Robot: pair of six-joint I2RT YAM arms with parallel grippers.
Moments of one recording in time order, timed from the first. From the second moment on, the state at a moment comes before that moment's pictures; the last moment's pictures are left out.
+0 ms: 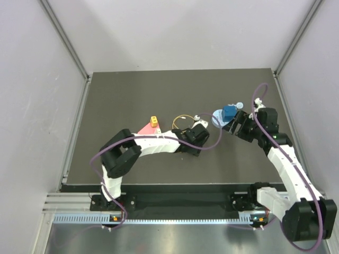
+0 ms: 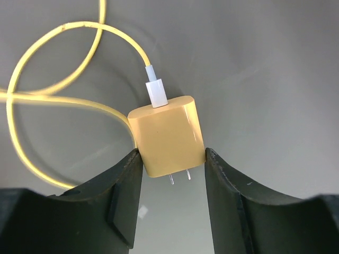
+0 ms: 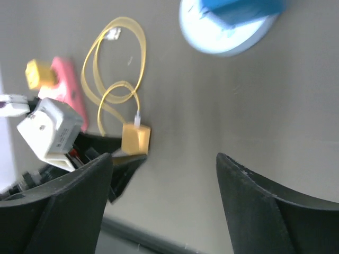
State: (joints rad) left arm -1.03 1.94 1.30 -0.37 -0.25 -0.50; right arm 0.07 0.95 0.73 -0.46 -0.30 0.52
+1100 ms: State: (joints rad) left arm -1.04 1.36 1.05 -0.33 0.19 -0.10; right arm 0.38 1.22 0.84 -0.45 -0.94 0.56
